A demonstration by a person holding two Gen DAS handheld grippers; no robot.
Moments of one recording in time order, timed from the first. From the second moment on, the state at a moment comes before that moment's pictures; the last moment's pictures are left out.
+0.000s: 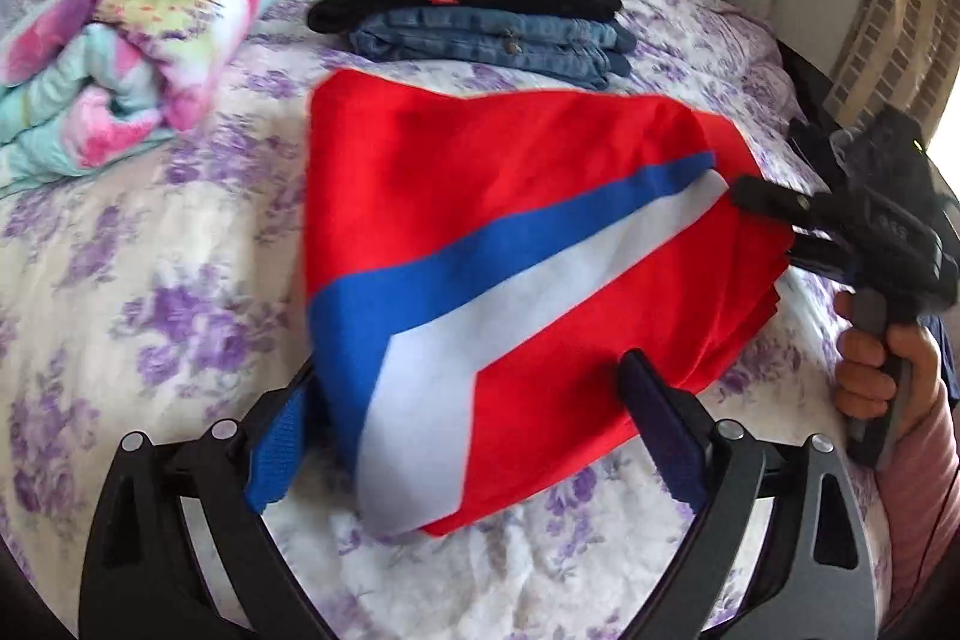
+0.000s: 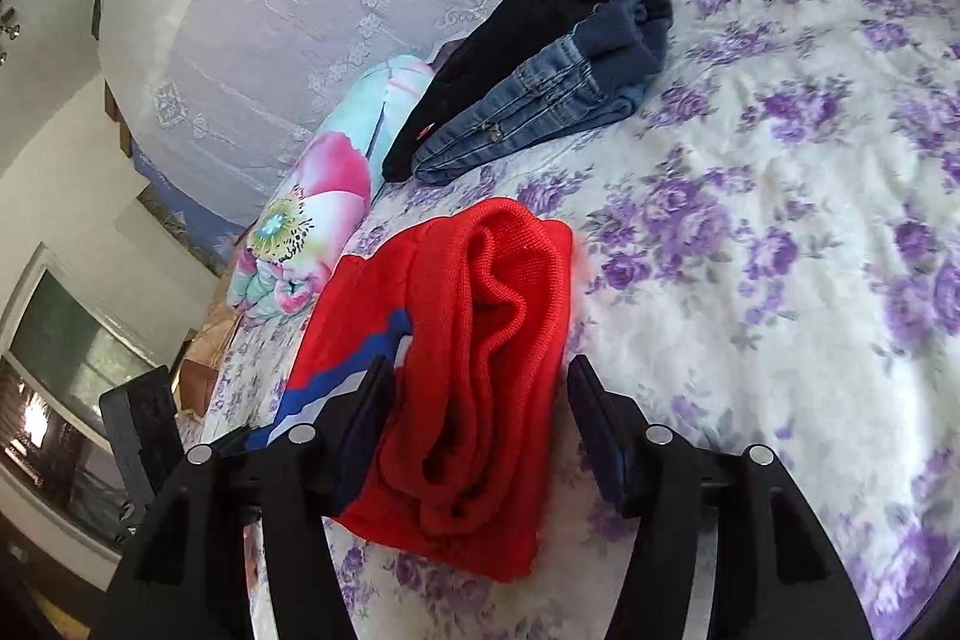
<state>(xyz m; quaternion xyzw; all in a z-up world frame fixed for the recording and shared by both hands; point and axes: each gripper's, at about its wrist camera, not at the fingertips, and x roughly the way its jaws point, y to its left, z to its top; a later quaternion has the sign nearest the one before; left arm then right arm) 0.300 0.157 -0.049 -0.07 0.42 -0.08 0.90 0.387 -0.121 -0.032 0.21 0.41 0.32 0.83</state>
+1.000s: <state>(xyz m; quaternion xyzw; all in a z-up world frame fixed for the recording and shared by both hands) 0.211 0.132 -0.012 -0.03 0.37 0.04 0.93 0.221 -0.091 0.010 0.06 0.30 0.20 0.93</state>
